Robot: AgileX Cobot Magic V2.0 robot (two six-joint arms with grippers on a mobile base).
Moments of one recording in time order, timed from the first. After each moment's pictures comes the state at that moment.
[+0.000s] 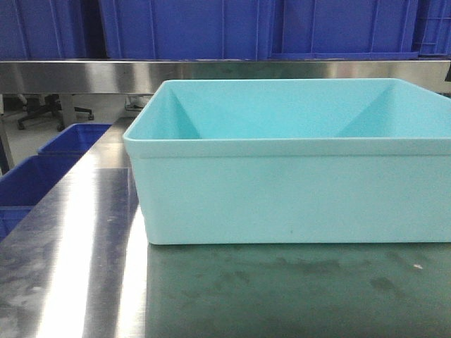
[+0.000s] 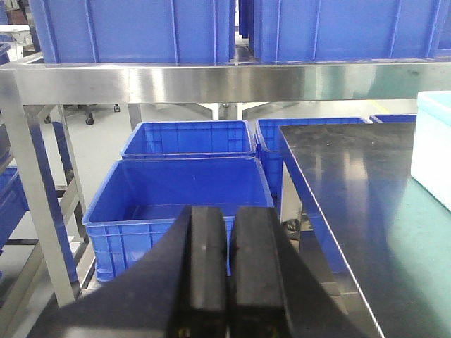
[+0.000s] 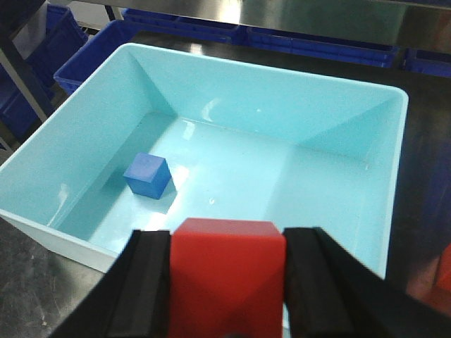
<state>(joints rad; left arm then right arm) -0.06 -0.01 0.01 0.01 0.13 -0.02 0.37 0.72 -0.71 0.11 0.51 0.03</state>
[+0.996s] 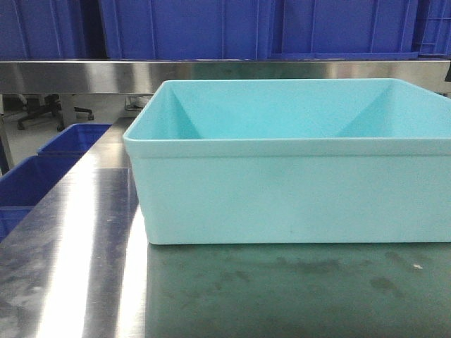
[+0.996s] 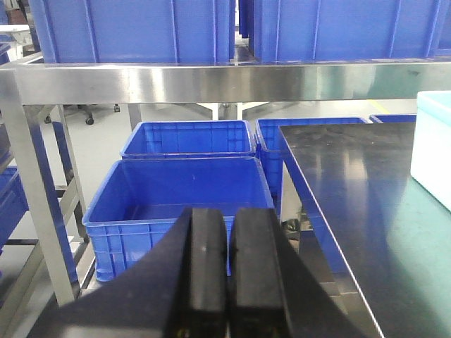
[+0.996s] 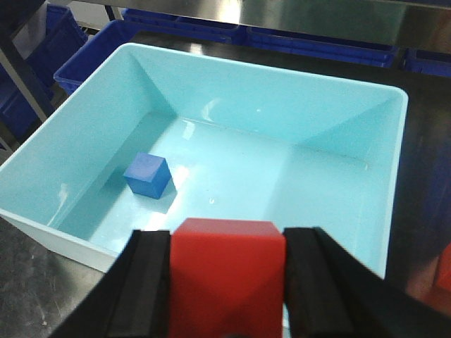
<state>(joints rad) -0.06 -0.01 0.01 0.01 0.13 -0.02 0.37 0.72 -0.71 0.11 0.51 0.03</state>
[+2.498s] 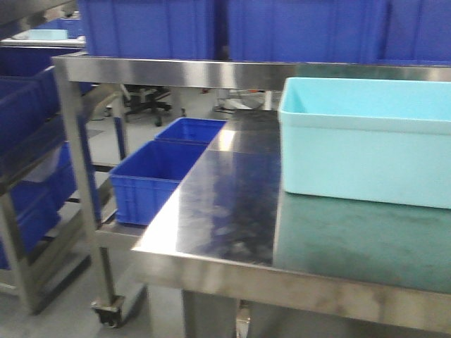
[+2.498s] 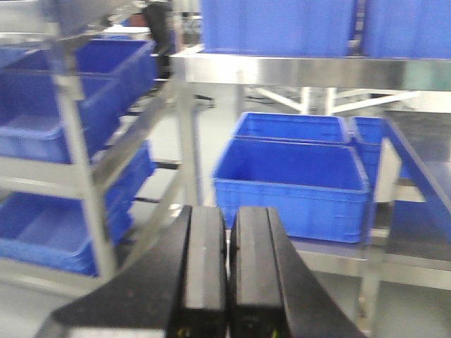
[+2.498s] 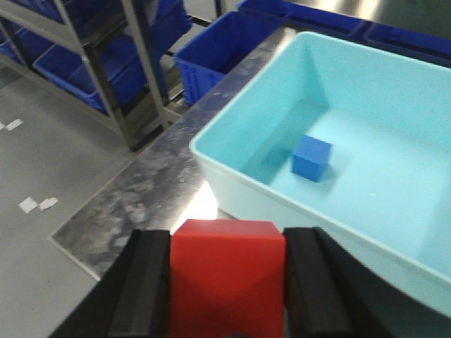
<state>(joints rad) -0.06 -0.01 0.01 0.01 0.13 -0.02 0.37 0.71 -0.71 0.11 0.51 0.03</state>
